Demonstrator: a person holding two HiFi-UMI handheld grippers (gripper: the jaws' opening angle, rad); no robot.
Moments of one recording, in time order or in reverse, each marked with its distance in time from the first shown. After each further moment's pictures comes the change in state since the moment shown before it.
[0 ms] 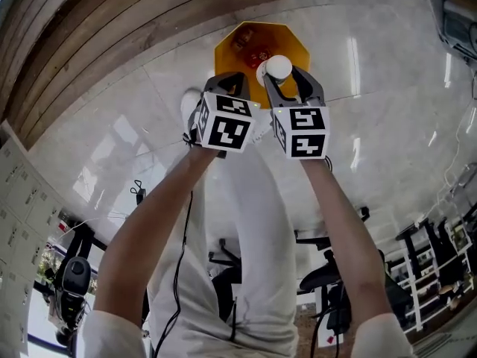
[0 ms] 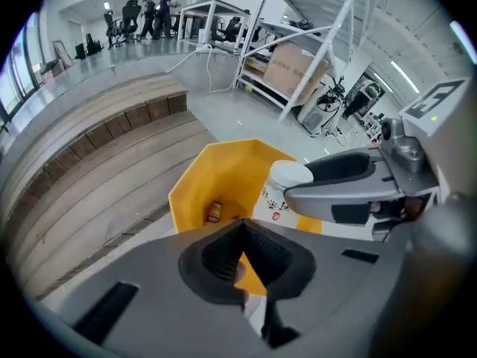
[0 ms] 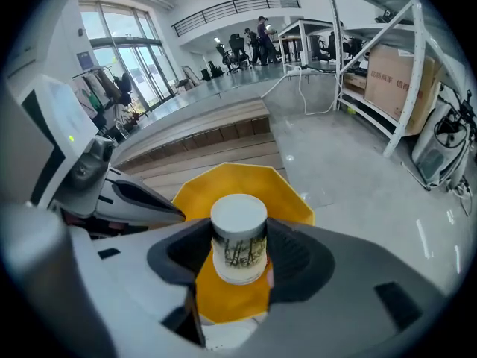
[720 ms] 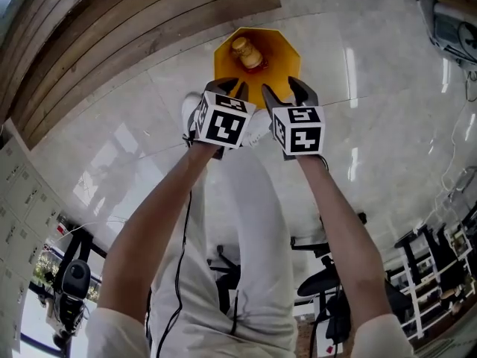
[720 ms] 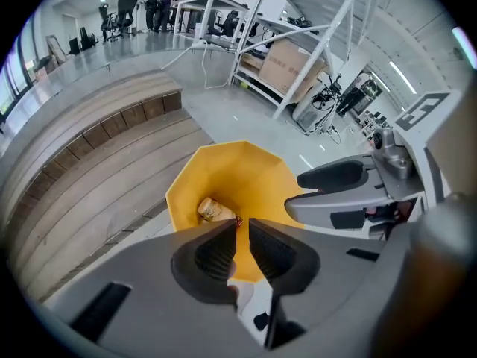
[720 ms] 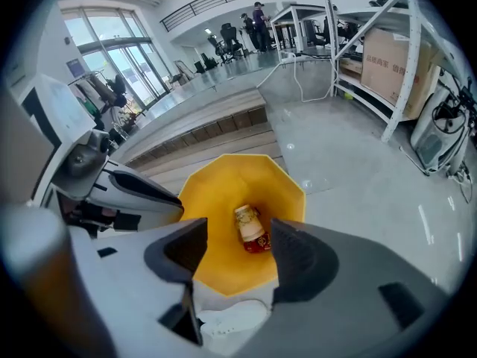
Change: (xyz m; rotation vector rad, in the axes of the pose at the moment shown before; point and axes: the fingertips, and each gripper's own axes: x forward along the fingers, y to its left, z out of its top) left arm -0.019 -0.017 -0.001 0.005 0.041 -0.046; right arm -0.020 -0.001 -0.017 0.063 0.082 0.026
